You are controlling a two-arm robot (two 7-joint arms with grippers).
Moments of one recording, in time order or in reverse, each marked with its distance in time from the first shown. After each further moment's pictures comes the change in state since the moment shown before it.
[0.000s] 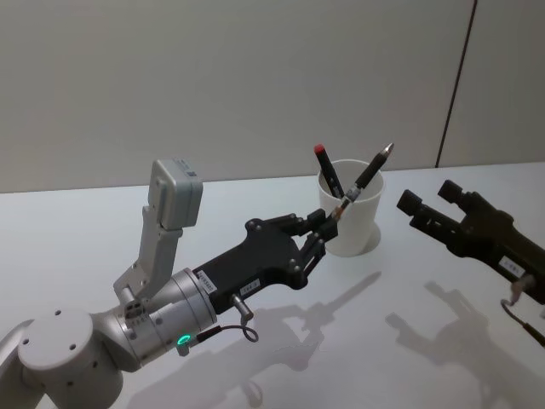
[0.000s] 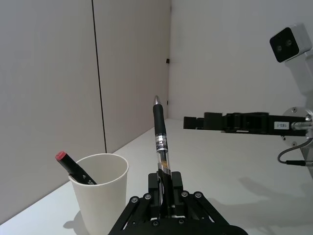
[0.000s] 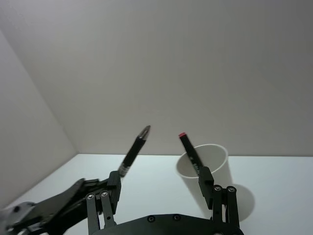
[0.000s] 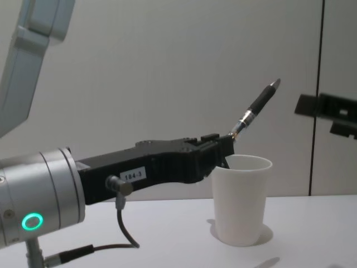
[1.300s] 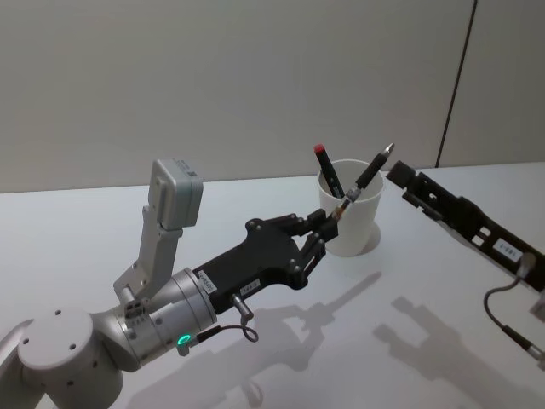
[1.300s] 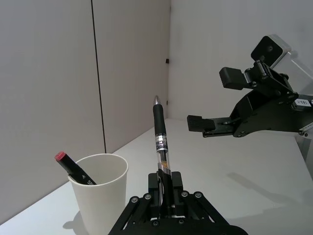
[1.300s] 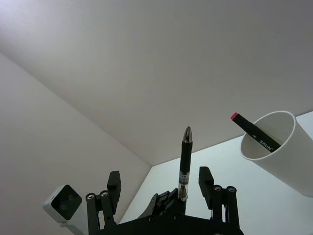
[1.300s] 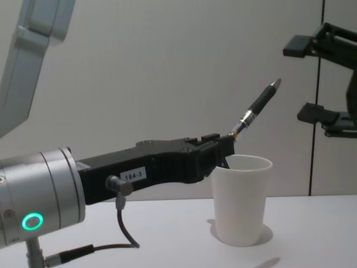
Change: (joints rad) left arm -0.001 0.000 0.000 0.001 0.000 0.000 -0.003; right arm 0.010 -0.006 -0.016 -0.063 0.531 0.172 -0.121
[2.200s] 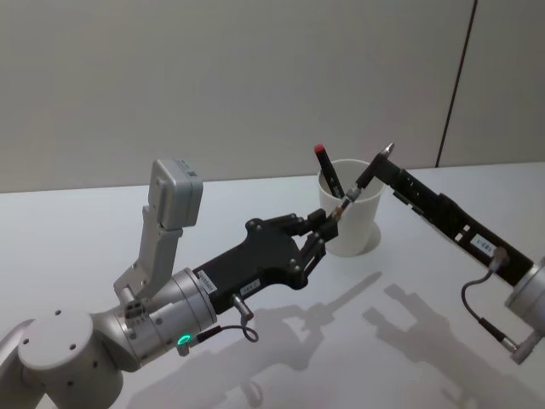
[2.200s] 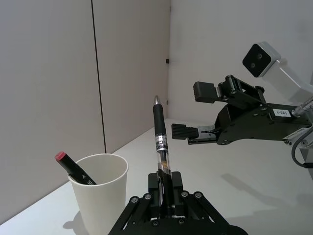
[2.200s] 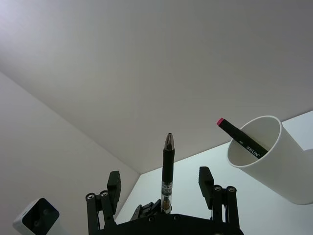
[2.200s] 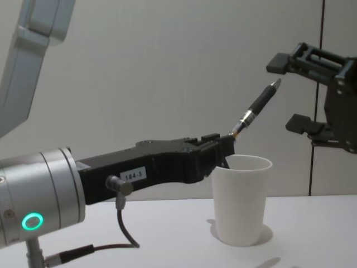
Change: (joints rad) left arm 0.000 0.000 0.000 0.000 0.000 0.000 0.000; right arm 0.043 -0.033 -0.058 0.051 -0.043 -0.063 -0.046
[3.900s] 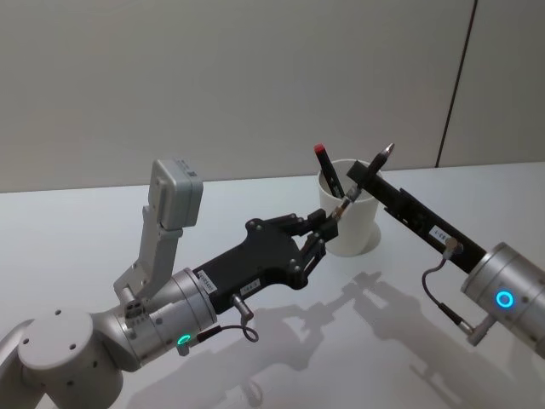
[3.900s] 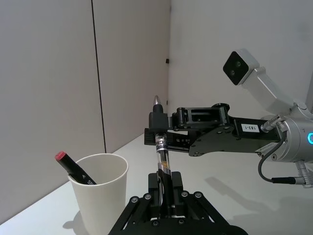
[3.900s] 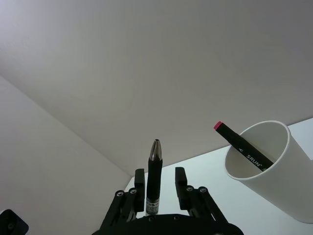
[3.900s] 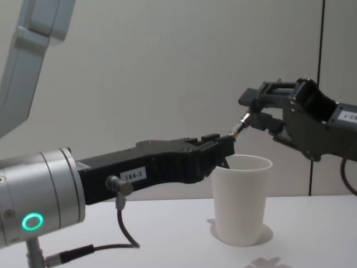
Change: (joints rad) left arm 0.000 0.000 0.000 0.000 0.000 0.000 0.000; right arm 0.100 -0.077 -0.075 0.124 -0.102 -0.031 0.011
